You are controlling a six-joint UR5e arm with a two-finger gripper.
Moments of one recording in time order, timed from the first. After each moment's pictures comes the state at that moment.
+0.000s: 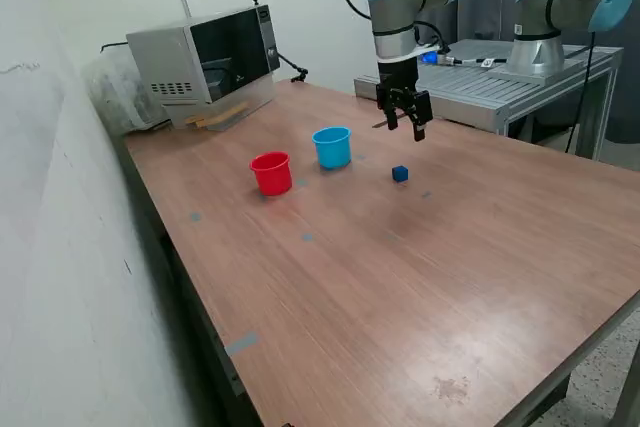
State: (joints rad) arm -0.08 -1.12 1.82 -2.23 -1.55 3.17
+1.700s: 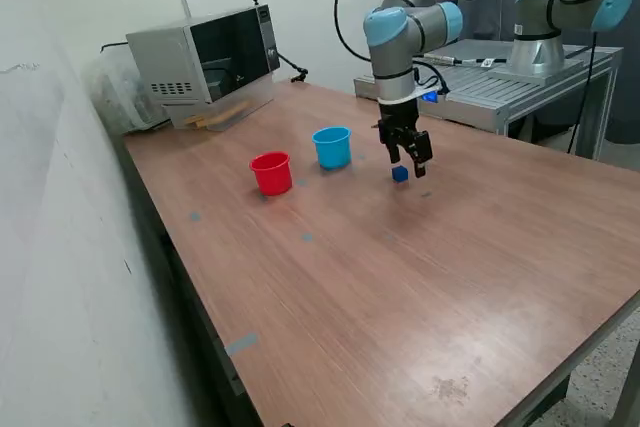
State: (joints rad) arm -0.07 -0.96 1.79 -2.35 -1.54 3.21
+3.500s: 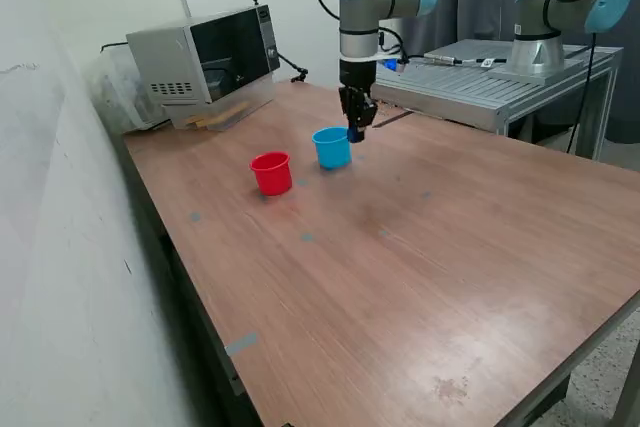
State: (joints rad) arm -0.17 -1.06 1.74 -2.38 -1.68 3.17
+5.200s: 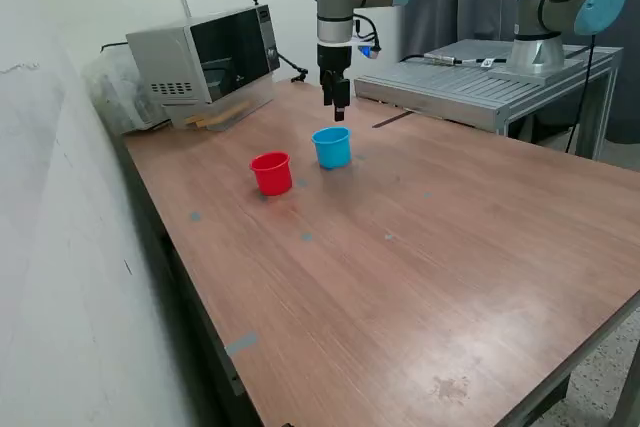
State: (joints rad) arm -0.29 -1.10 1.75 -2.36 -1.70 3.15
